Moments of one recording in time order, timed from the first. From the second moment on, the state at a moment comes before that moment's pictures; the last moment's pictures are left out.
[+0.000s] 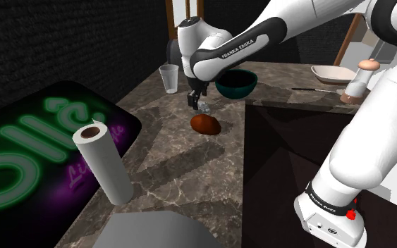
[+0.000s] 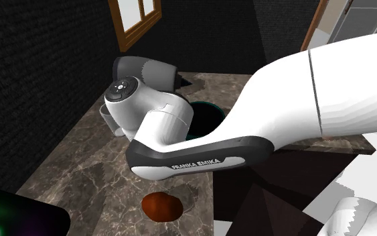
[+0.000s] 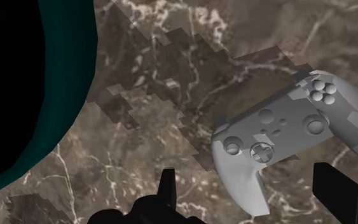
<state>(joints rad) 0.01 -0.04 0.19 -2.12 -0.32 2.14 0.04</state>
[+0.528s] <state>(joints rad) 0.01 -0.03 0.19 -2.12 -0.33 2.15 0.05</state>
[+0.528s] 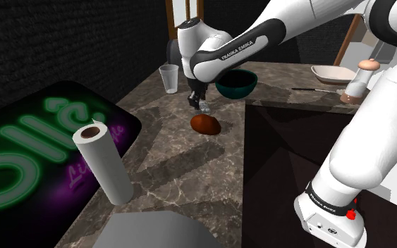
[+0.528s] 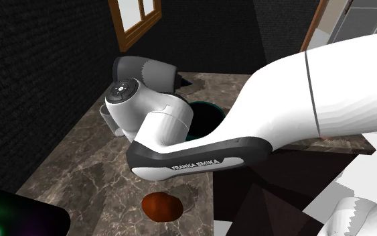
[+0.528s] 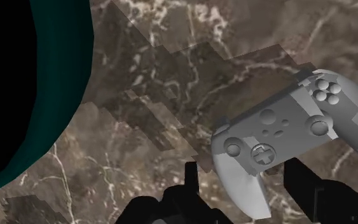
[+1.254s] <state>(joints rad) 0.01 -0.04 0.19 -2.11 -0.32 2.14 0.04</state>
